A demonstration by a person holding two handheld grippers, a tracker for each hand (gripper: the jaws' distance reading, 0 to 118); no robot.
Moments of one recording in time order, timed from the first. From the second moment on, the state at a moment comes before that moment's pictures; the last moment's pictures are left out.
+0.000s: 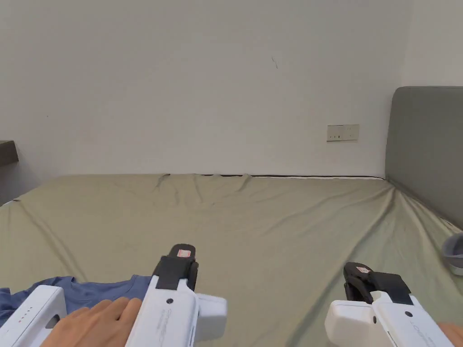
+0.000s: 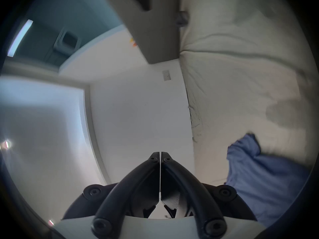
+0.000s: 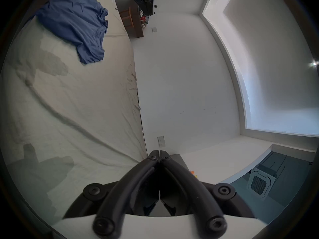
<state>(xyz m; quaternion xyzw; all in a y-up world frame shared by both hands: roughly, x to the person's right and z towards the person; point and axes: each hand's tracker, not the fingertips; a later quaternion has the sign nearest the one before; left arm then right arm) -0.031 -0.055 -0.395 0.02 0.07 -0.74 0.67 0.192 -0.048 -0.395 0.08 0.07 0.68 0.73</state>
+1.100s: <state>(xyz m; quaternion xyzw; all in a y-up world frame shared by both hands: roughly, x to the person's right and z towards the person) -0.060 0.039 -0.349 0.03 0.07 -0.05 1.00 0.226 0.040 -0.367 0.11 0.05 0.05 0.99</state>
